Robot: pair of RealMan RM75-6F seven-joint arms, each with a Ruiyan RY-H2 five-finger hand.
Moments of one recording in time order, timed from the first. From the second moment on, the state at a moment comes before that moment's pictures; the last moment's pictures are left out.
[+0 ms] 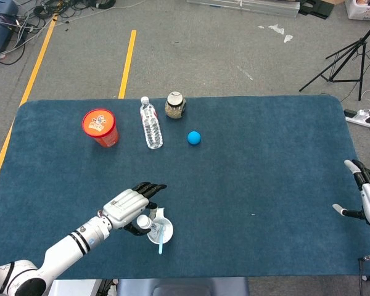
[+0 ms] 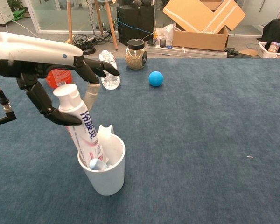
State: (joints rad) left arm -0.90 -1.04 -0.08 -2.15 1.03 0.79 0.27; right arm 0.14 -1.01 0.12 -1.58 -1.31 1.30 0.09
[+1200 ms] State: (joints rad) left arm -0.84 -1.04 -0.05 -2.13 1.14 0.80 0.18; right arm 0.14 -1.01 0.12 -1.58 -1.31 1.30 0.10
